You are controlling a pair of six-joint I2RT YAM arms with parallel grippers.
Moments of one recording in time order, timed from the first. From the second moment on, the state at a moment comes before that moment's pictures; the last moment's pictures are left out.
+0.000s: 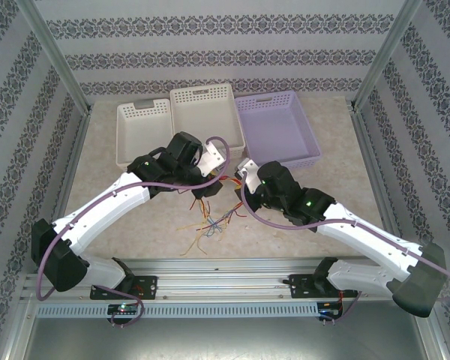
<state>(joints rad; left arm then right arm) -0.67 1.38 1.28 -0.74 0.28 0.16 0.83 1.09 0.91 -0.45 0.01 0.02</state>
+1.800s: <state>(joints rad) -0.69 1.09 1.06 -0.47 0.20 0.00 0.87 1.19 0.94 -0.30 0.37 0.15</state>
